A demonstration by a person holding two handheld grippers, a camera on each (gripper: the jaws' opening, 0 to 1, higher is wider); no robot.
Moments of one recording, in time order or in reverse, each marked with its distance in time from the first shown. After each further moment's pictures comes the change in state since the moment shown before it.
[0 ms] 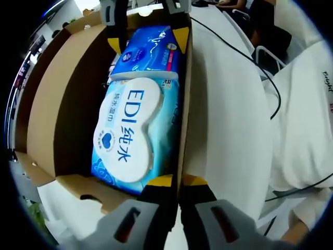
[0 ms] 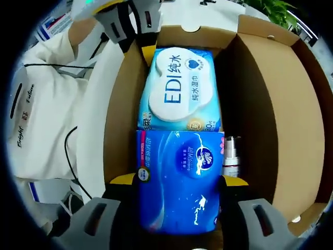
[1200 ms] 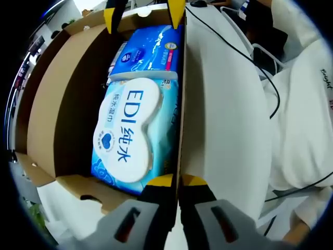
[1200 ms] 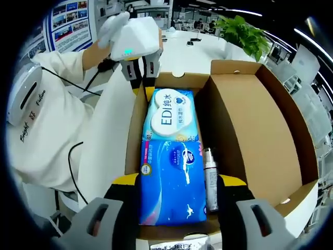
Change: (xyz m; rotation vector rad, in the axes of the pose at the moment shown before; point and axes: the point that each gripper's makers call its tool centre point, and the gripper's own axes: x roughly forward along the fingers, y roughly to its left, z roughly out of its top) left arm -0.002 -0.014 0.002 0.004 -0.001 -0.008; right arm -0.049 -0.006 0.001 -0.002 -0.343 -0.117
